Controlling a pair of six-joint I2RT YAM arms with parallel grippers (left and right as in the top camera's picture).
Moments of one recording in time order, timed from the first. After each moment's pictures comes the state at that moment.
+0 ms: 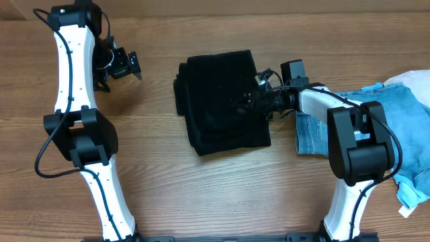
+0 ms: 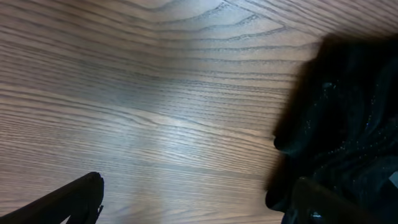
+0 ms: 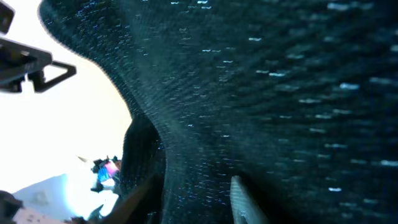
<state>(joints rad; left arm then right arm) 0.14 2.38 2.45 -1.69 0.17 -0.20 0.17 2.12 1.24 -0.28 -1.04 0.49</state>
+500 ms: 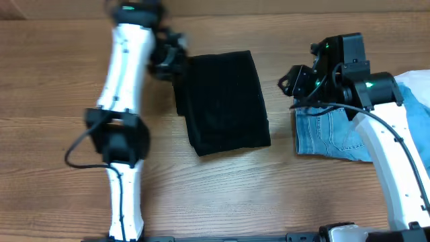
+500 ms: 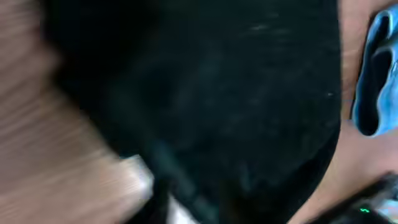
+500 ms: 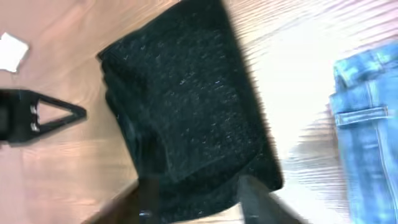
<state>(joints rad) -0.21 2.38 2.45 -1.60 0.37 0.01 0.13 1.49 1.46 -0.98 -0.32 0.53</state>
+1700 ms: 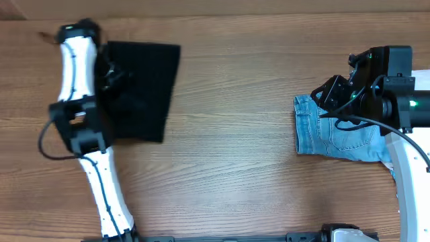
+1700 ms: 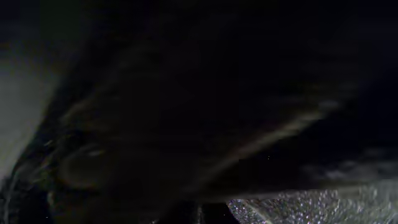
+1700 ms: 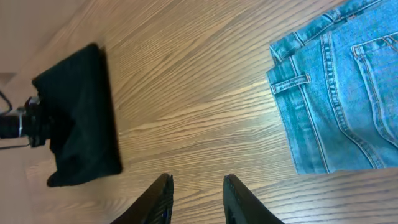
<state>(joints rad) 0.23 2.64 2.48 -1.52 0.16 -0.49 -0.02 1.35 1.46 -1.16 -0.35 0.47</state>
